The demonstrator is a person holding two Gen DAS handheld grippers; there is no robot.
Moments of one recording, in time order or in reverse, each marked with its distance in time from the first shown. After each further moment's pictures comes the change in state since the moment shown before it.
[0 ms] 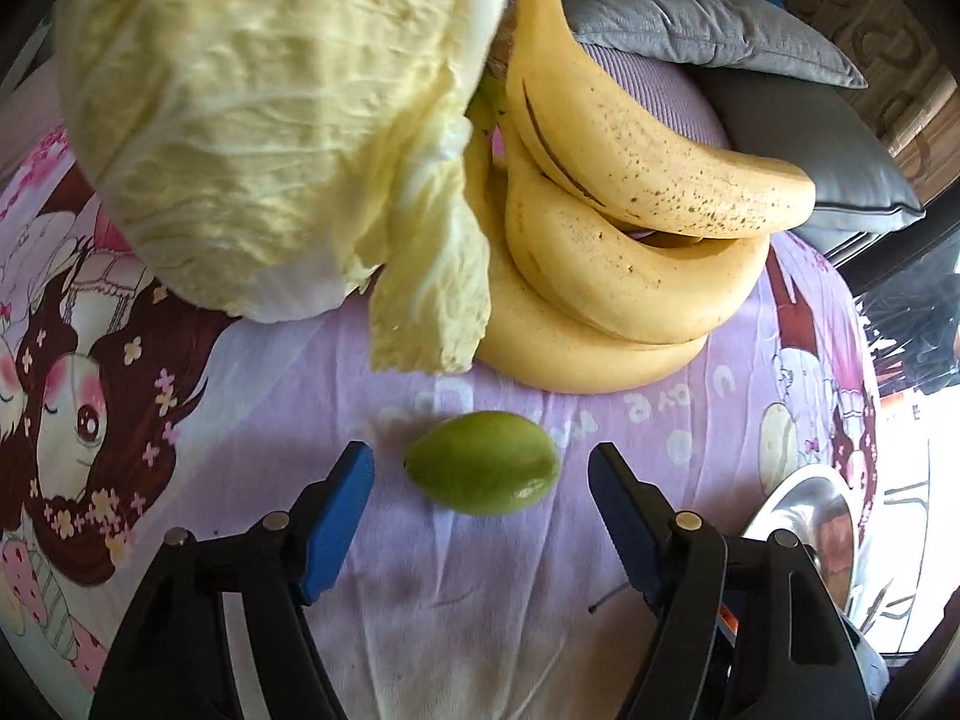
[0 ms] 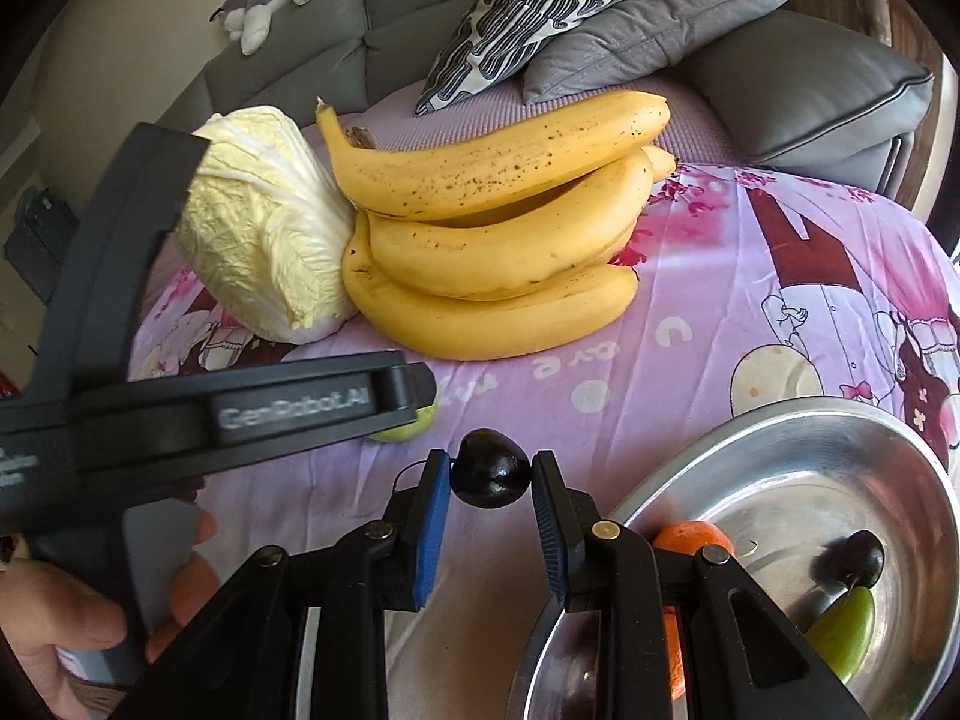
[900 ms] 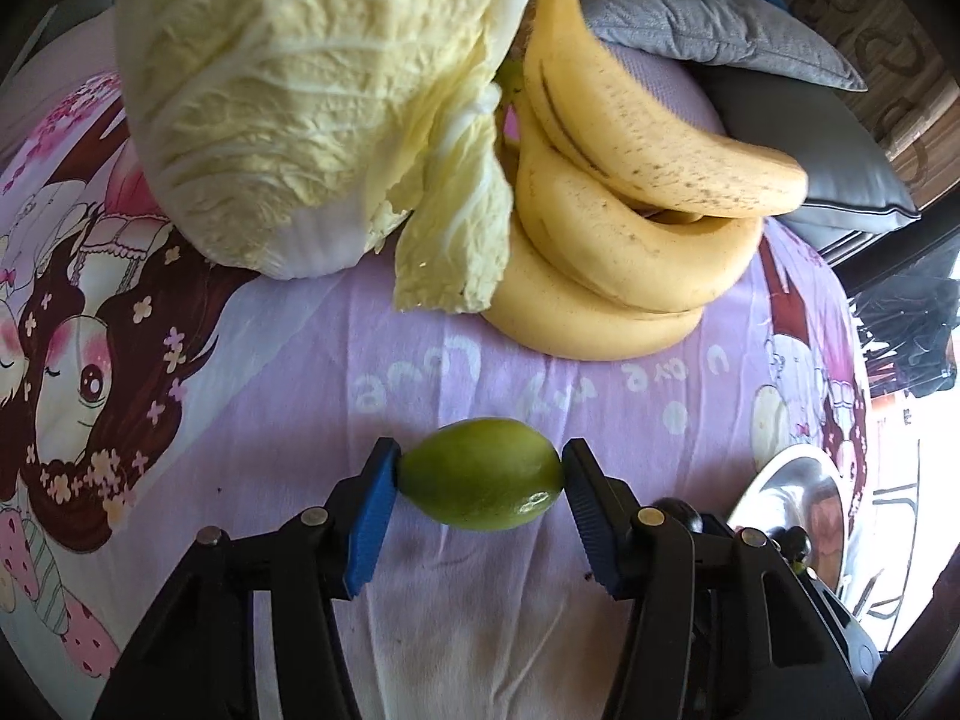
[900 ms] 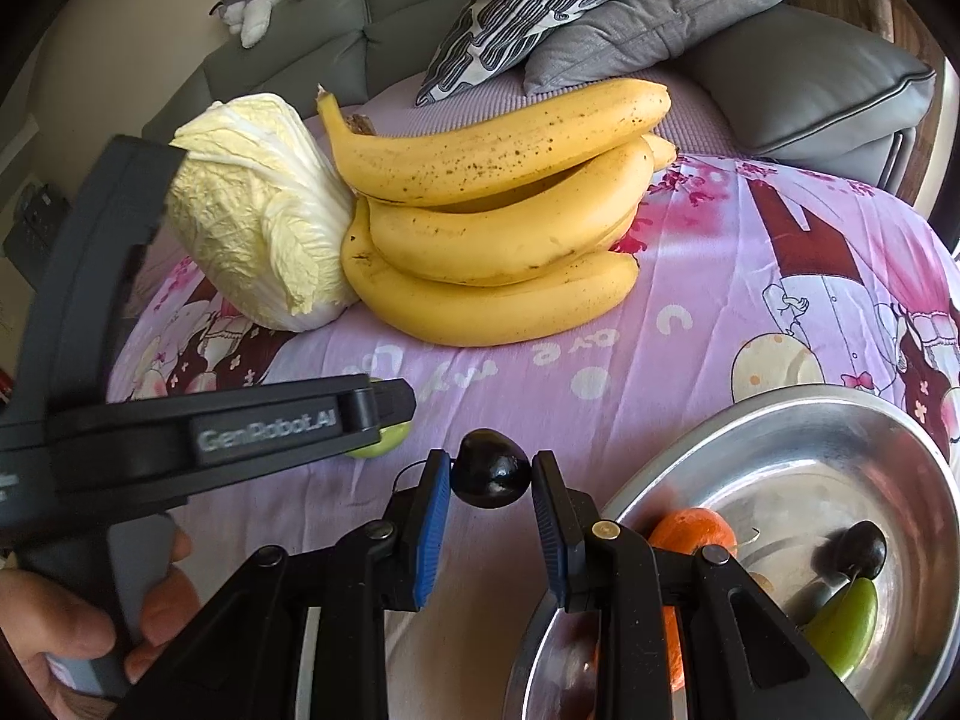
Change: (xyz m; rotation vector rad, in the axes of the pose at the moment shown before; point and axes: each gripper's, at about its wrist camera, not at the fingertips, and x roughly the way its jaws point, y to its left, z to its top) left arm 0.003 0.027 -0.019 -0.029 0.019 -0.037; right arm 0.001 0.003 -0.002 -0.004 0.018 -0.003
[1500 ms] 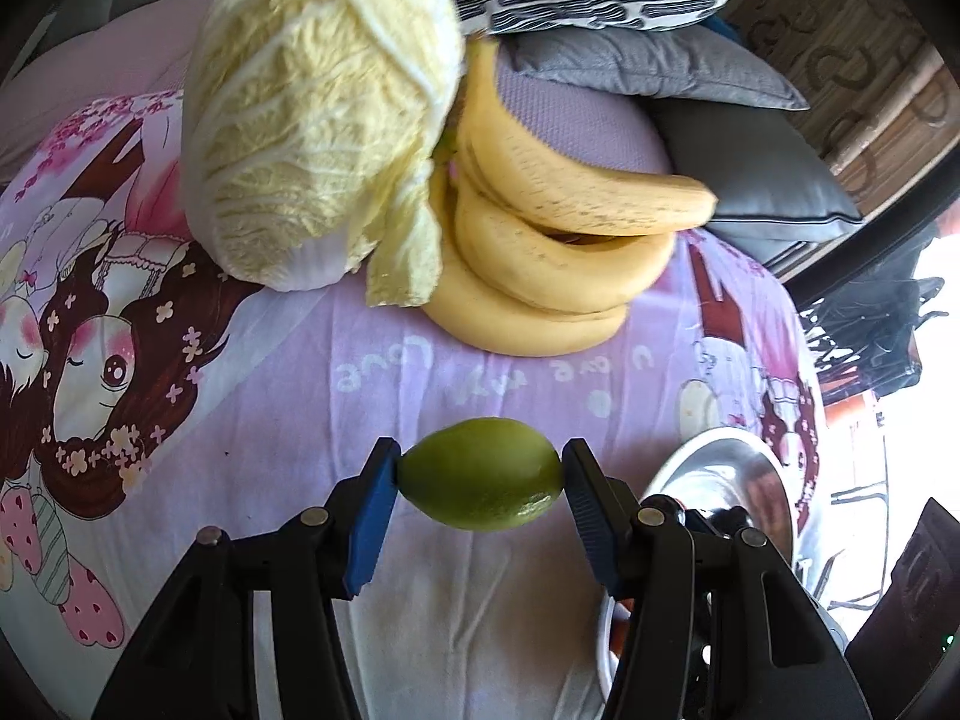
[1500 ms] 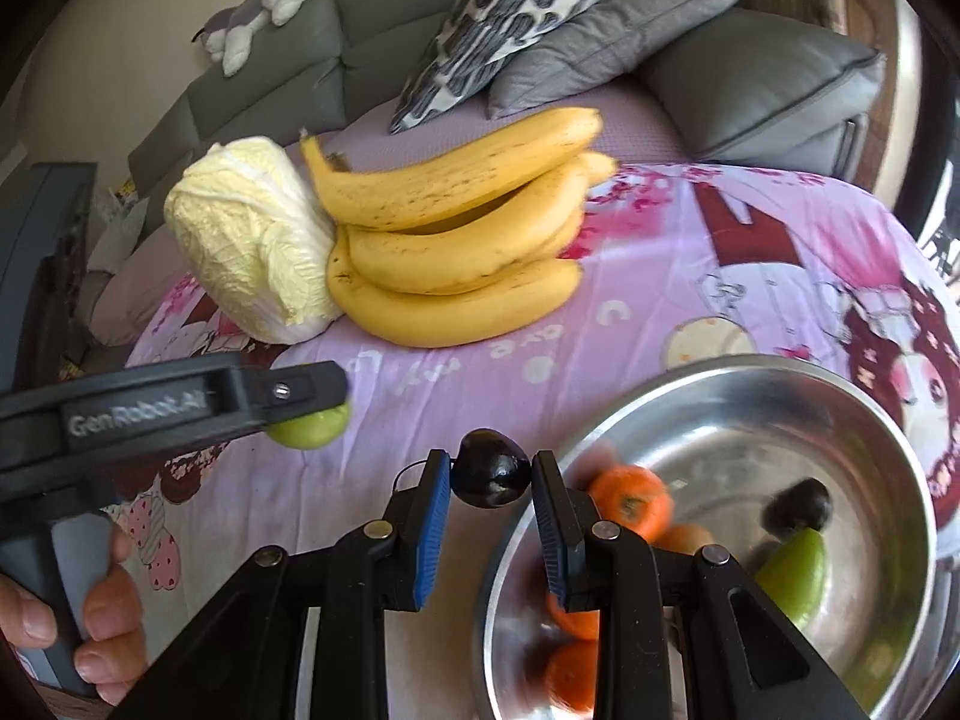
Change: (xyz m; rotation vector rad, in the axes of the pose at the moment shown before) left arm -0.062 -0.004 -0.028 0.023 -0.079 -0.078; right arm -0.038 -0.019 -0.013 0.061 -0.046 -0.036
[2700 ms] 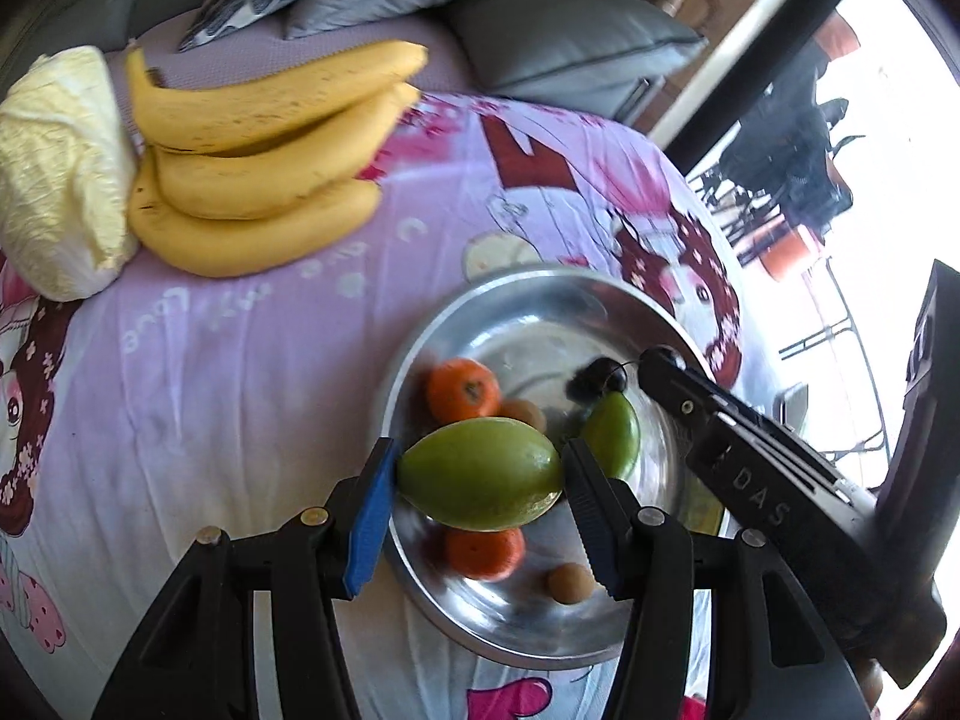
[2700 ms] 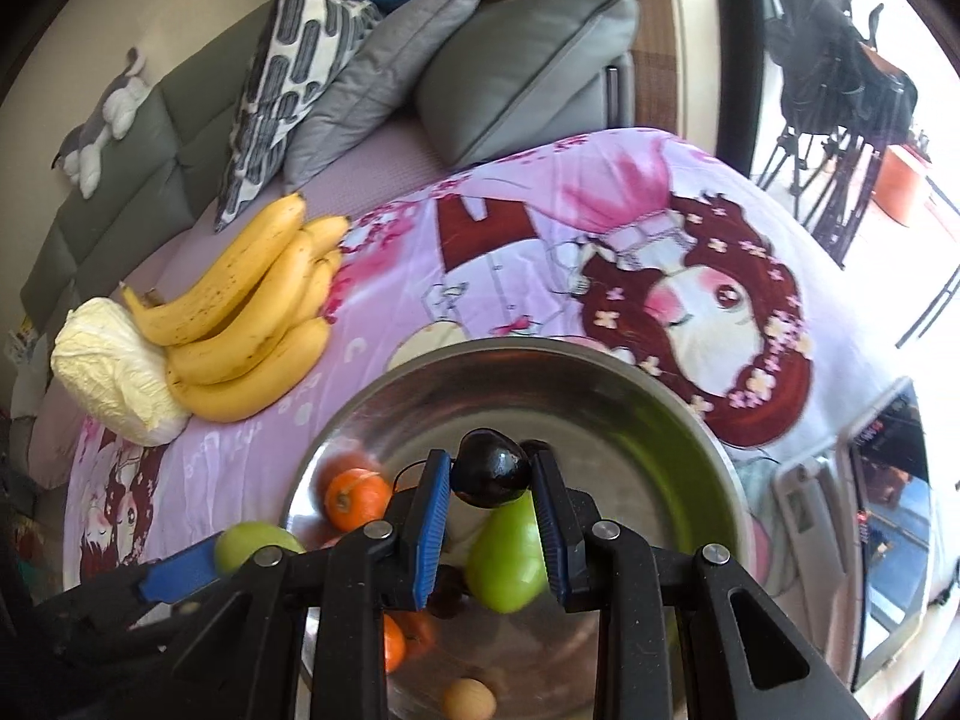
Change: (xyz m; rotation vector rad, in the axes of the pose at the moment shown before) left arm 0.015 -0.119 -0.066 0.330 0.122 -0.098; right arm -0.058 -0.110 -0.018 0.312 -0.056 -0.222
